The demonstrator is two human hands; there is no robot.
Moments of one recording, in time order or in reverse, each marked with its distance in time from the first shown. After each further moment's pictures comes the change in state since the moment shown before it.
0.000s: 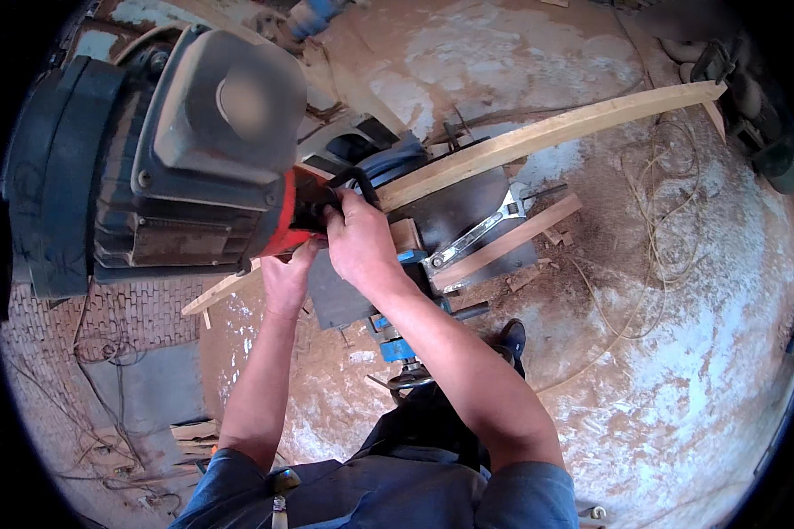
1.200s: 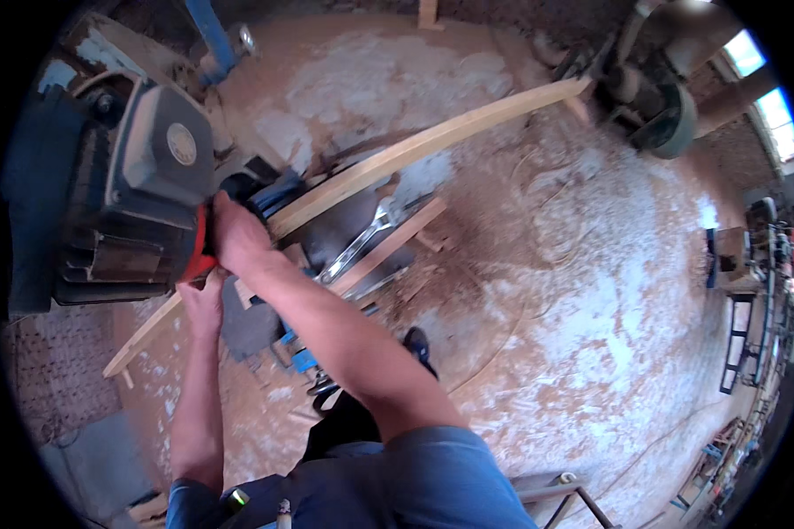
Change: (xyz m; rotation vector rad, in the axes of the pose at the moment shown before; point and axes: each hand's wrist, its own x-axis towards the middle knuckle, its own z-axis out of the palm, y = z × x) left_hand -0.003 -0.028 -0.007 0.015 0.018 -0.112; right_hand 0.034 -0.031 0.010 -0.417 -0.162 -0.029
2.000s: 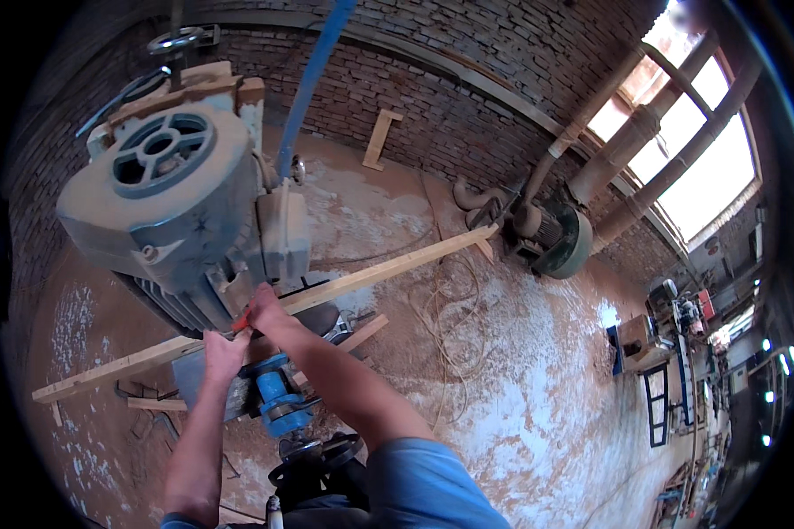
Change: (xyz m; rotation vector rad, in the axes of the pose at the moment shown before) left_hand -0.005 0.033 0.010 0.037 0.011 0.122; right_hand 0.056 0.080 0.034 1.509 -0.048 0.543
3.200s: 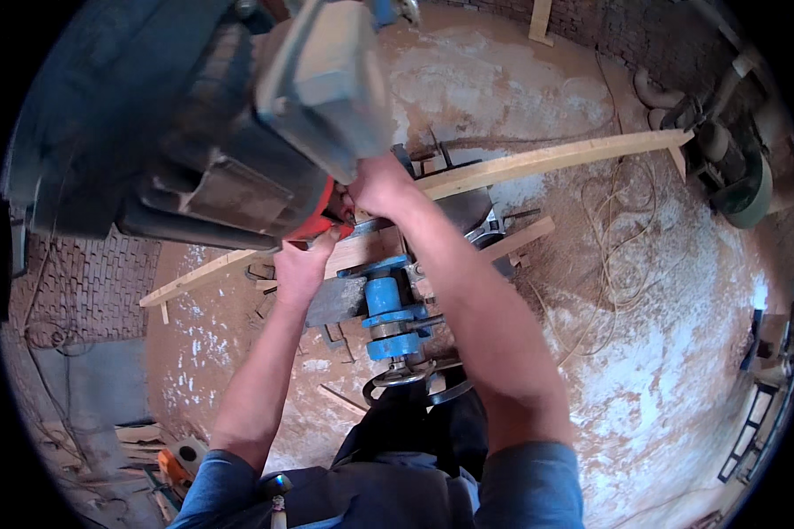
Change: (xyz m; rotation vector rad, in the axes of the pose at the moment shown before) left_hand -0.003 0.001 0.001 -0.089 0.047 -0.027; right_hand -0.065 -0.036 0.043 -1.525 -0.063 -0.625
